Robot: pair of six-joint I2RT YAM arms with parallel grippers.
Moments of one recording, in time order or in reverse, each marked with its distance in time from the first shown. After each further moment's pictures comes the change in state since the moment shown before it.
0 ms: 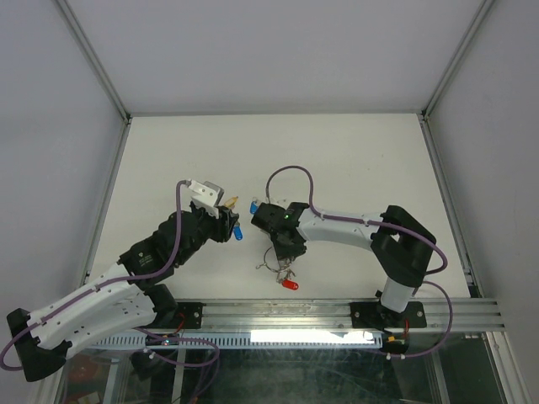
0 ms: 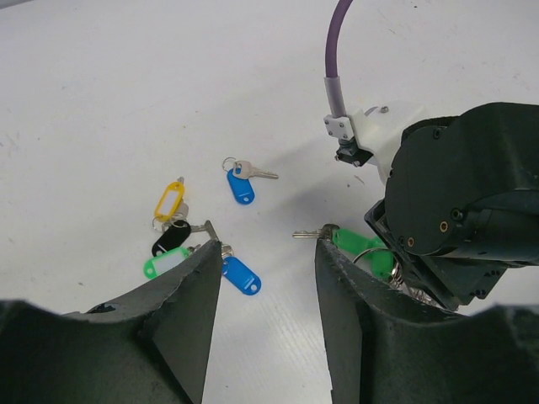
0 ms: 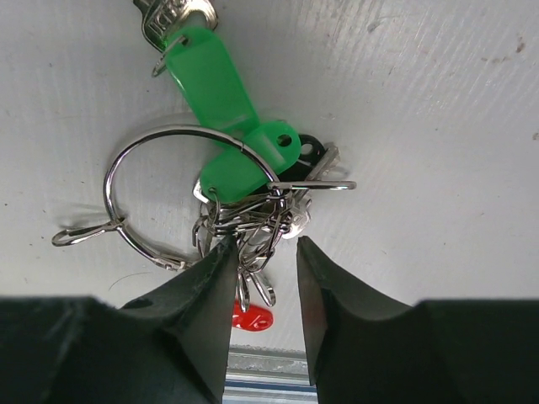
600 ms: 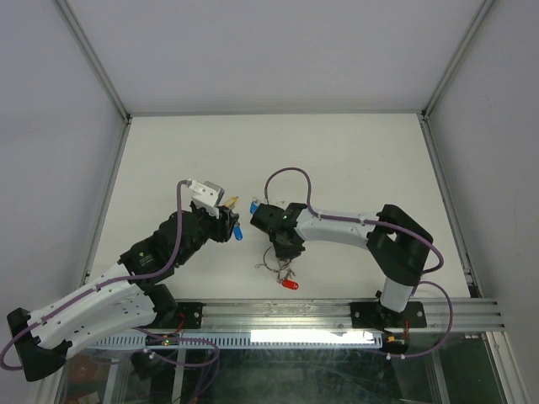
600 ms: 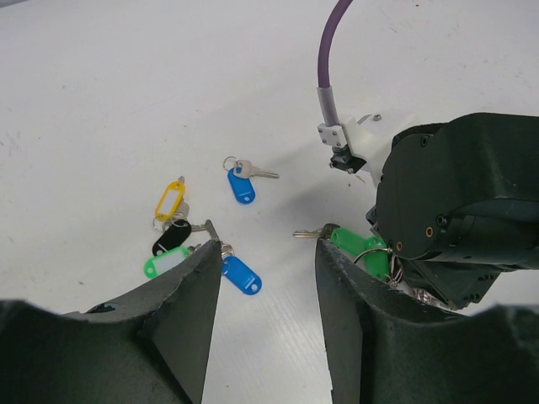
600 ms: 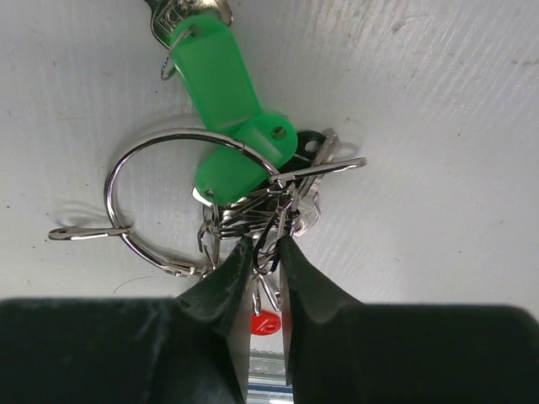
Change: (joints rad) left arm 0.000 0.004 0.000 0.000 -0.004 0.000; right arm 0.000 0.023 0.000 0.016 -0.026 -0.007
